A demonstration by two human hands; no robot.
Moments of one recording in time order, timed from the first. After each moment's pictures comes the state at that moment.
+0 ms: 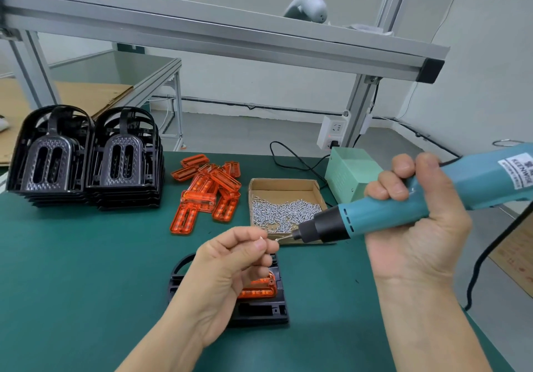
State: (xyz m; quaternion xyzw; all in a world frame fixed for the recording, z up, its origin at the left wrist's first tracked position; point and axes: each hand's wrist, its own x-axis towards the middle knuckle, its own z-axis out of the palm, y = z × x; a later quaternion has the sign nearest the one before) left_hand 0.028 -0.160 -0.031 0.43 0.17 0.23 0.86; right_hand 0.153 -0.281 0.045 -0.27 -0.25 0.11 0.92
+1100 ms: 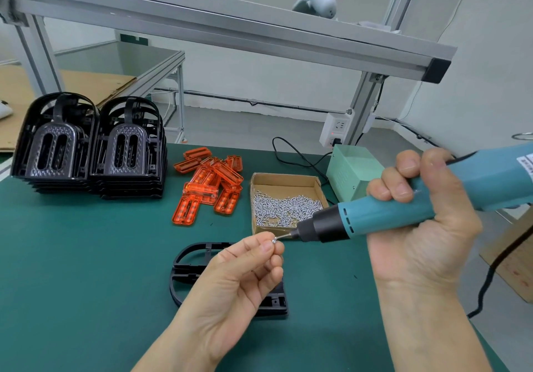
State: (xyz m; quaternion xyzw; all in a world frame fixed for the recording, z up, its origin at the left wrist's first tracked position) left_hand 0.021 -0.180 -0.027 0.27 0.17 0.18 0.93; right_hand 0.136 -0.282 0.052 -0.27 -0.28 0.10 0.92
